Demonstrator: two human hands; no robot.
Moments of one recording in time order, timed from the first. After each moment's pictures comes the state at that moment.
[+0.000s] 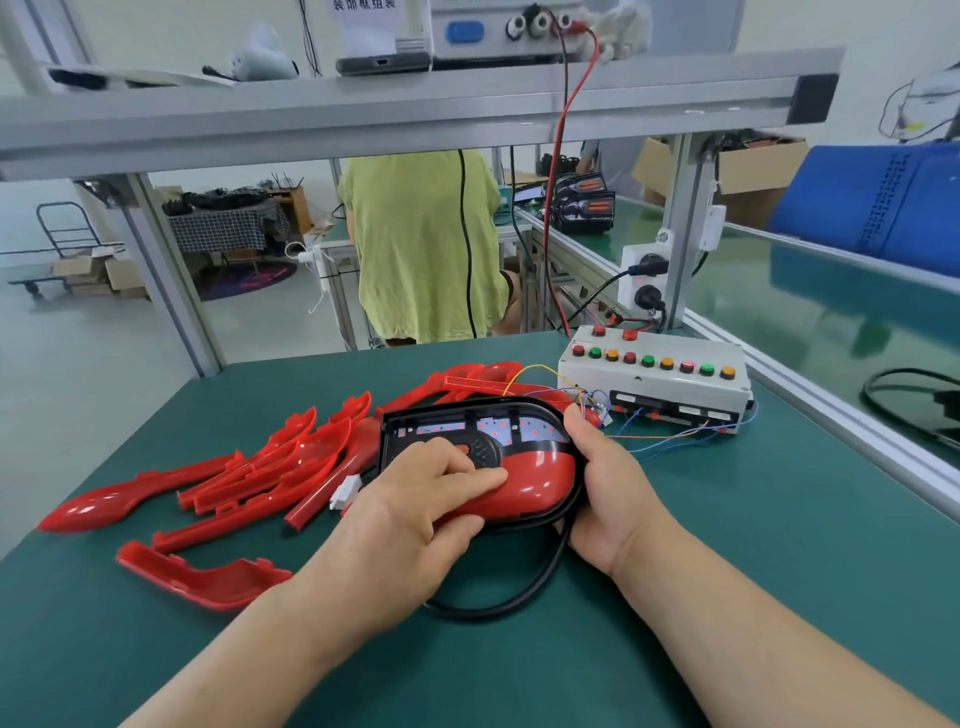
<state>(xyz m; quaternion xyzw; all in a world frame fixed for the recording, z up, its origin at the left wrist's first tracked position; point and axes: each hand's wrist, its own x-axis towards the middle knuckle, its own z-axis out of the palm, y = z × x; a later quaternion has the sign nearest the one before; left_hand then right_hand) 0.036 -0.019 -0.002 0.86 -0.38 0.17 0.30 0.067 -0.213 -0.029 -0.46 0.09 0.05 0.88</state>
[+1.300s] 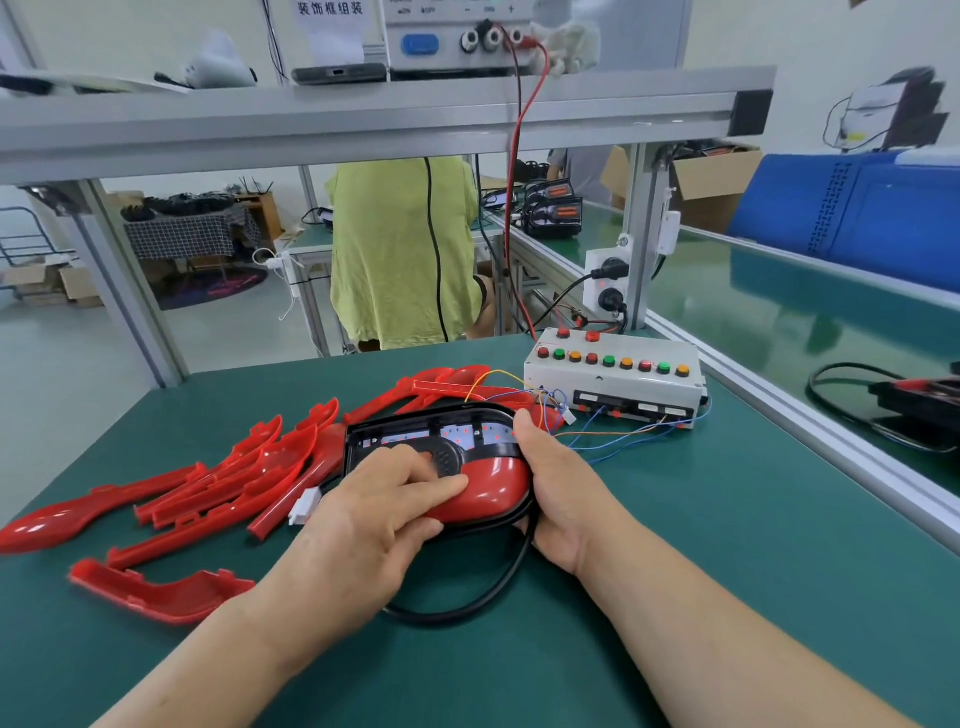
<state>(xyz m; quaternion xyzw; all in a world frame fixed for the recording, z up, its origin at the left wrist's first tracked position) 0.039 -0.016 -0.008 0.86 -0.41 0.18 0.25 0.065 -0.210 -0.031 -0.53 0.08 0.05 0.84</state>
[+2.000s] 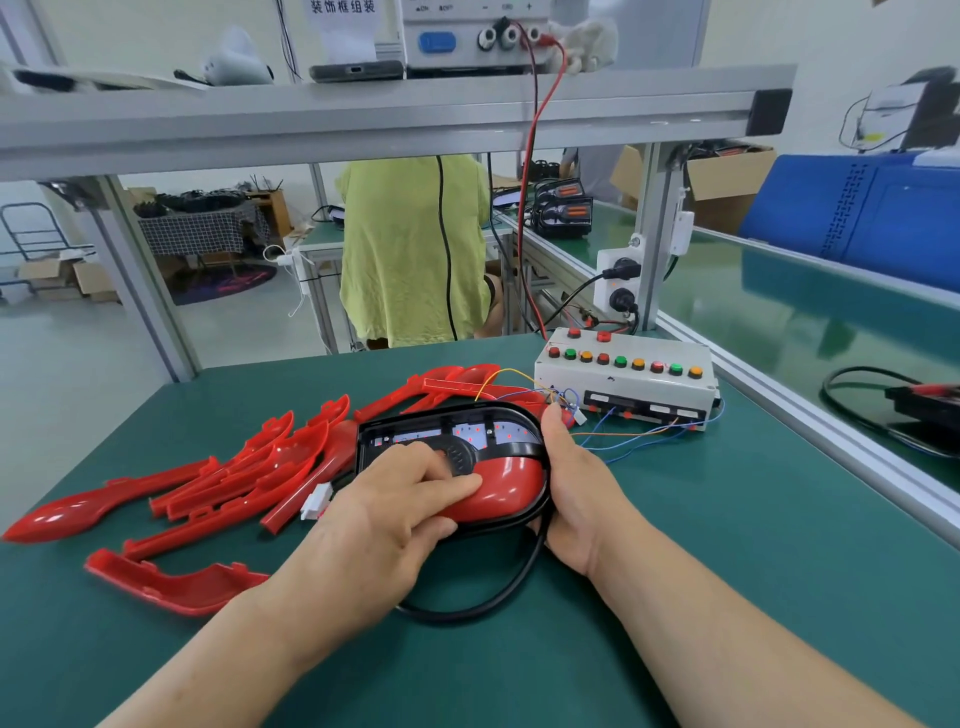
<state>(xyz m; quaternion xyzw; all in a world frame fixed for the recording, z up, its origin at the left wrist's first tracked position) 0.036 -0.016 -0.004 0.86 -0.41 0.17 0.25 0.065 -0.212 -0.031 -0.52 0.11 0.03 0.84</state>
